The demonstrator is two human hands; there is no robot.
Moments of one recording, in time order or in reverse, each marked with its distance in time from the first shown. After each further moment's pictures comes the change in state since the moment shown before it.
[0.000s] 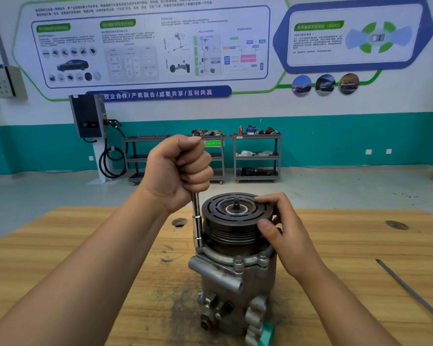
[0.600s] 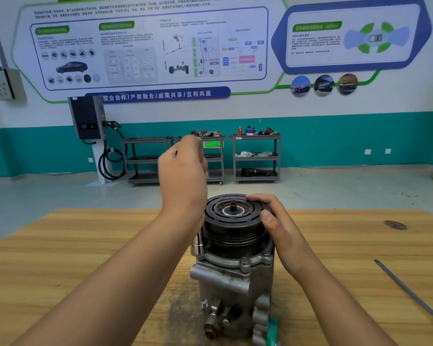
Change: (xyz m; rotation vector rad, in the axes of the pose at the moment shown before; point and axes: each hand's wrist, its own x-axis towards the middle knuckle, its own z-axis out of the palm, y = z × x) left_hand -0.004 -0.017 0.055 0.422 0.680 0.275; right_hand 0.003 0.001 0.001 0.280 -0.116 0.135
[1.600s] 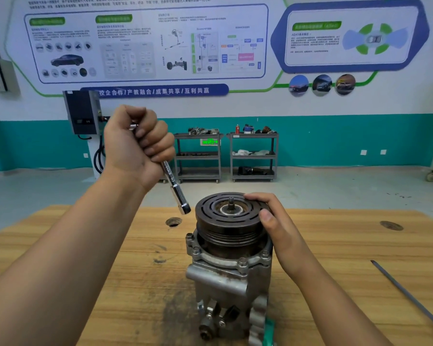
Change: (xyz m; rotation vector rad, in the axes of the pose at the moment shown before) left_hand 0.059 0.010 -0.052 -0.484 -0.299 -0.176; right_hand 0.000 0.001 -0.001 -0.004 -0.005 0.002
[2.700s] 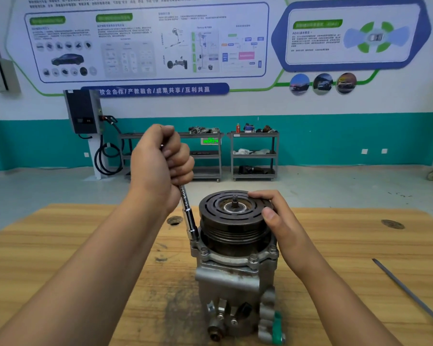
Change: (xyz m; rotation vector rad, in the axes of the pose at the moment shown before) left_hand -0.021 -0.028 0.016 0.120 0.093 0.004; right_hand -0.001 -0.002 -0.004 -0.051 -0.002 0.017
